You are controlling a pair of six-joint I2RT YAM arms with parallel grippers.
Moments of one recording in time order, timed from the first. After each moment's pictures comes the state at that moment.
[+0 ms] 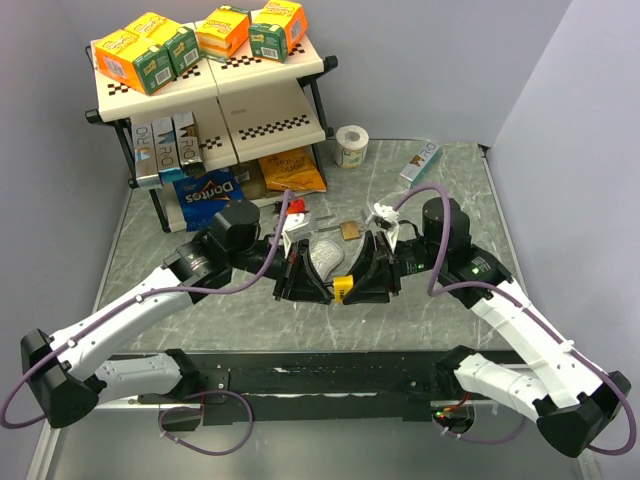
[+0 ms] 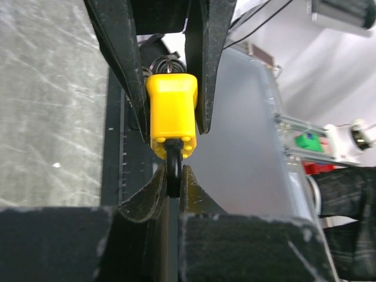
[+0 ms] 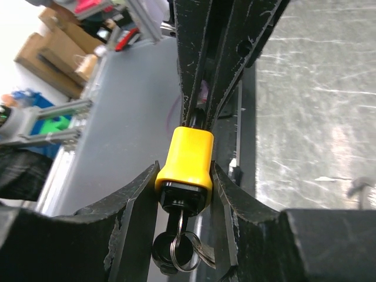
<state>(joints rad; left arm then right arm) -0.83 1.11 1.05 -0.22 0.95 -0.29 0.59 0.96 0.99 -0.35 -1.16 0.13</state>
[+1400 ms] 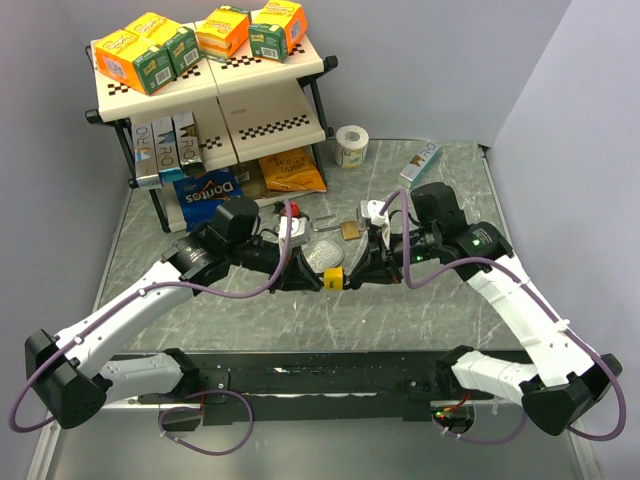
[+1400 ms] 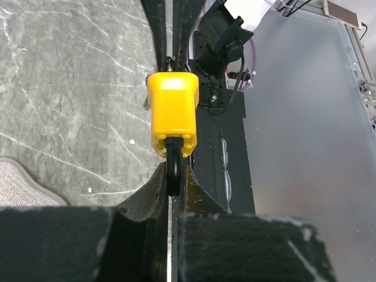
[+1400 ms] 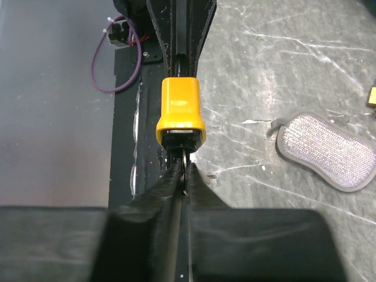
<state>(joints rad) -0.73 1.13 1.06 -0.39 0.90 0.11 0.52 1.09 1.23 -0.89 -0.96 -0.46</state>
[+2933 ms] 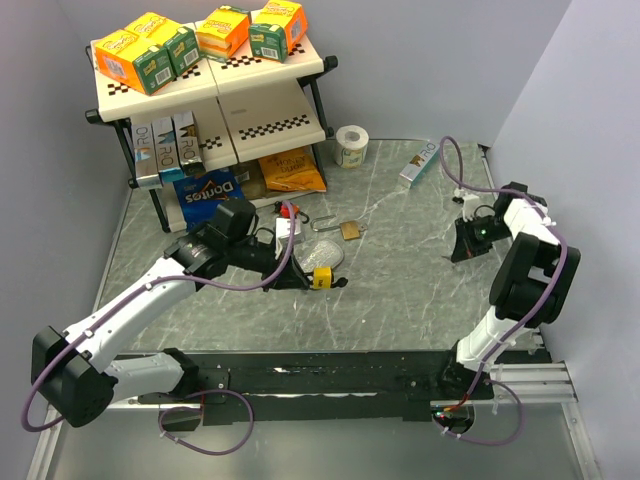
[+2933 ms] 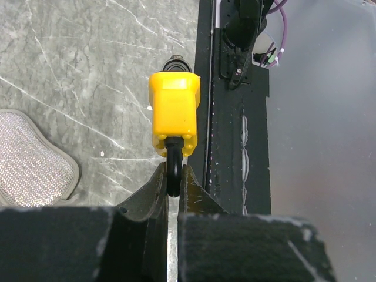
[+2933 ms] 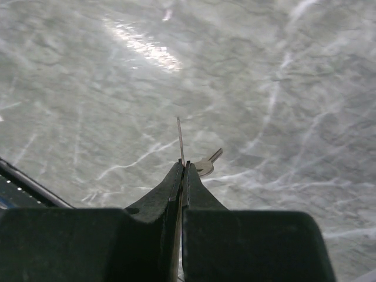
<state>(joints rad) -0.64 1.16 1.00 -0.47 0.89 0.20 -0.38 1.73 1.25 -1.00 -0.52 -0.75</state>
